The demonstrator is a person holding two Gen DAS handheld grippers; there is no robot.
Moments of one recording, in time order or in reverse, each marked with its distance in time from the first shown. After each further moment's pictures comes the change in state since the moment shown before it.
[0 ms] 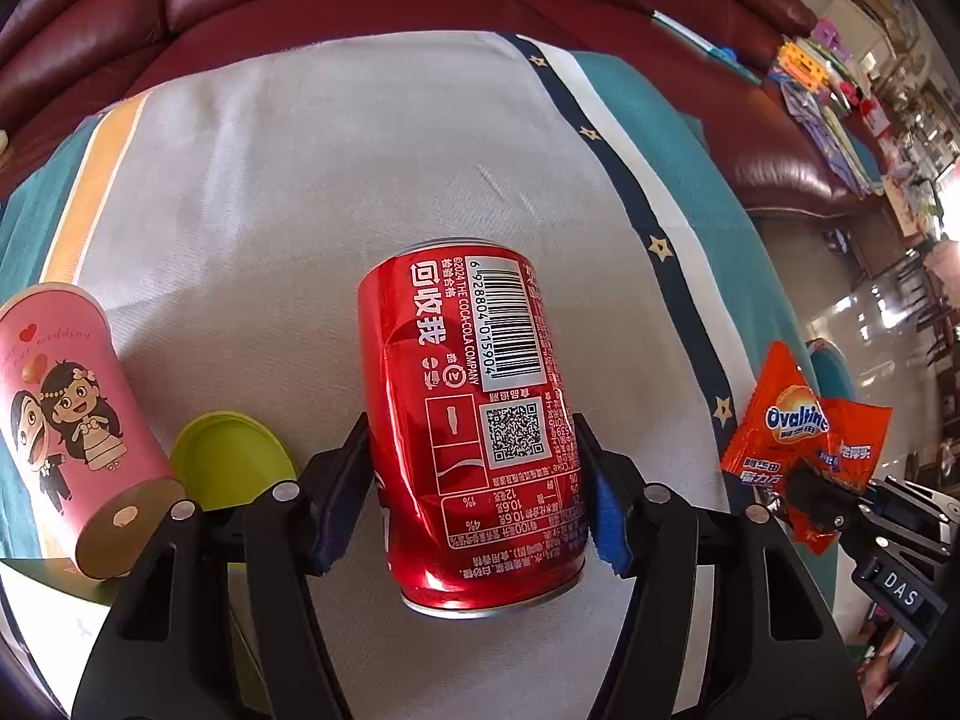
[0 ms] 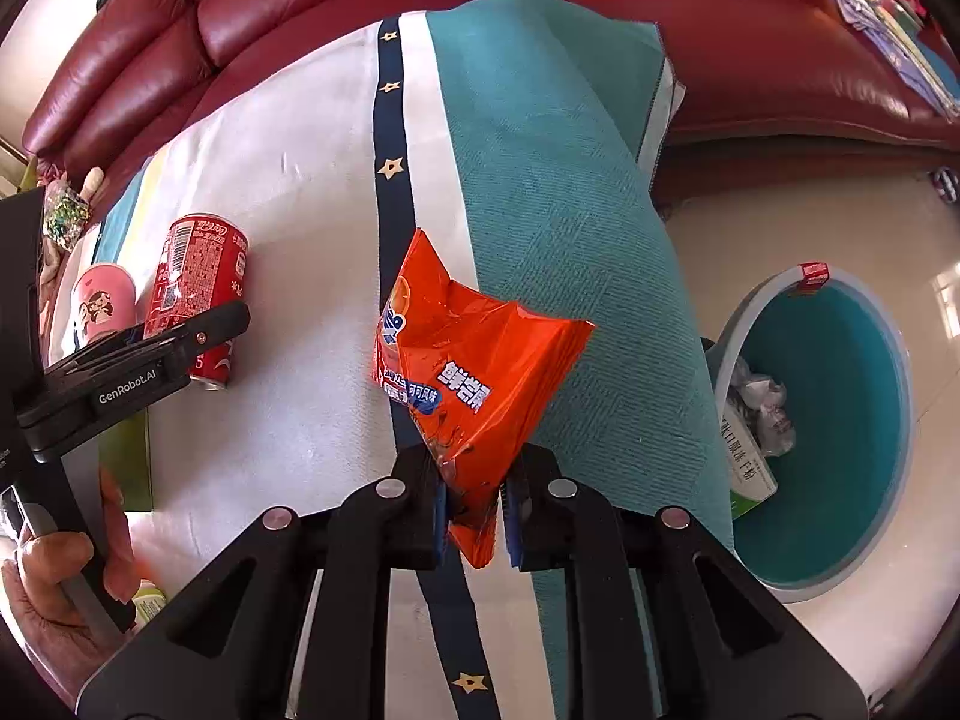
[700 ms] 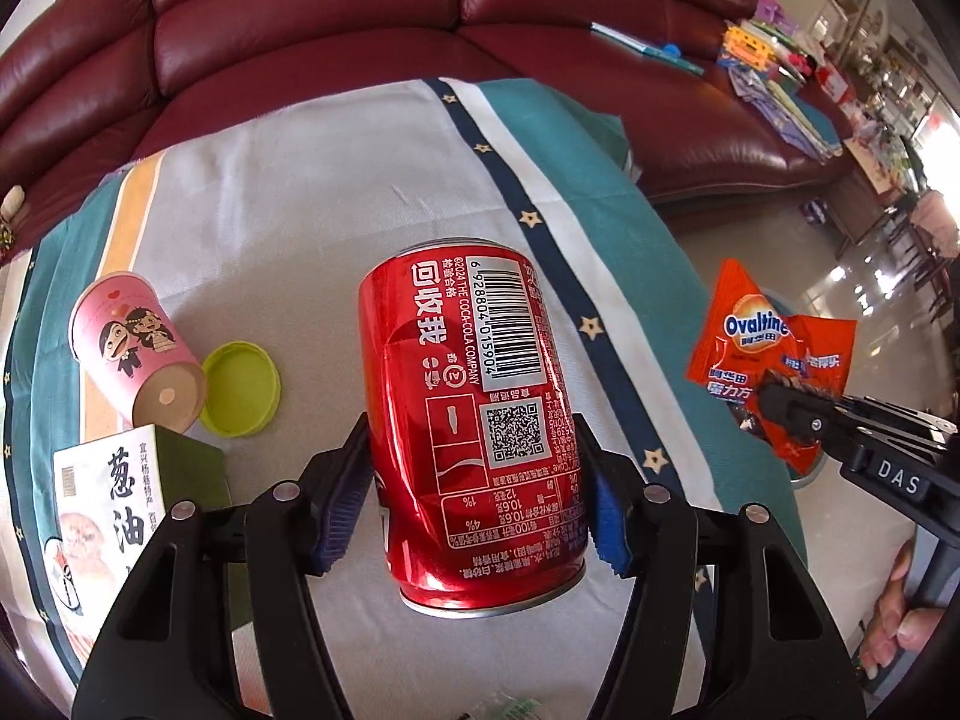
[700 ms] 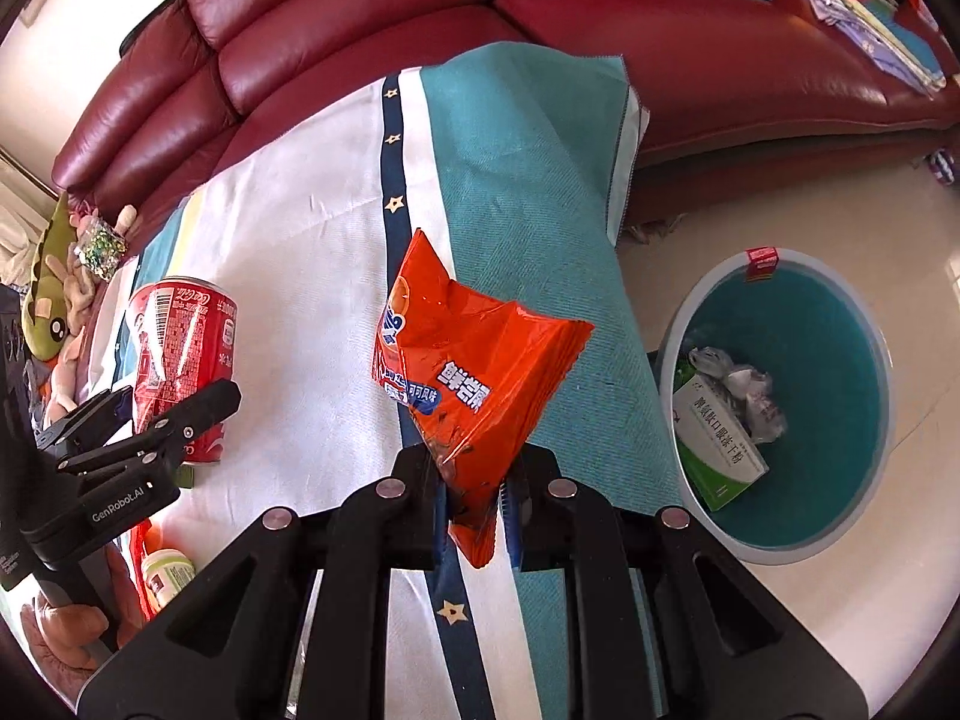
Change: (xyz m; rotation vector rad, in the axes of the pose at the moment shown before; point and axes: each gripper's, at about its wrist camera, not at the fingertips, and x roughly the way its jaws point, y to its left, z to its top) left arm -0.076 -0.057 -0.047 0.114 -0.085 0.015; right arm -0.060 -0.025 -0.034 0.038 -0.109 0.066
